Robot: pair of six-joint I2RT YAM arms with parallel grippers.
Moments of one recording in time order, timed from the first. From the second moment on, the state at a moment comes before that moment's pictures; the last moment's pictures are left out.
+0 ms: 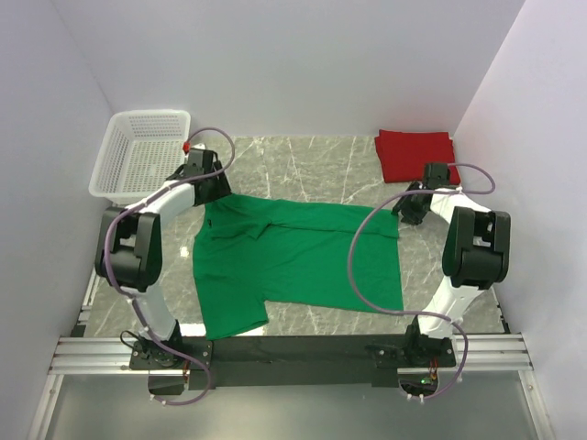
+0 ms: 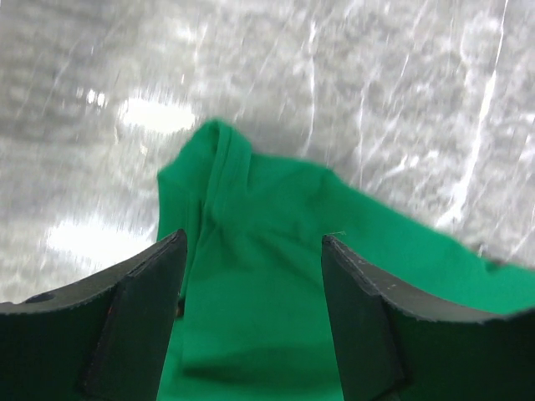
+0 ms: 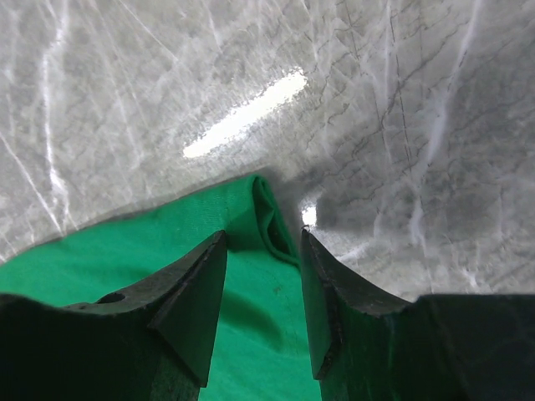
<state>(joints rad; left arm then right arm) -0.19 1.78 1.21 -0.26 -0.16 -0.49 -0.16 1.79 1.11 -0.35 -0.12 0.54</state>
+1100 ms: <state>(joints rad) -0.11 1.98 1.33 -0.22 -0.13 -0.46 -0.23 1.84 1.16 -0.38 -0.15 0.54</state>
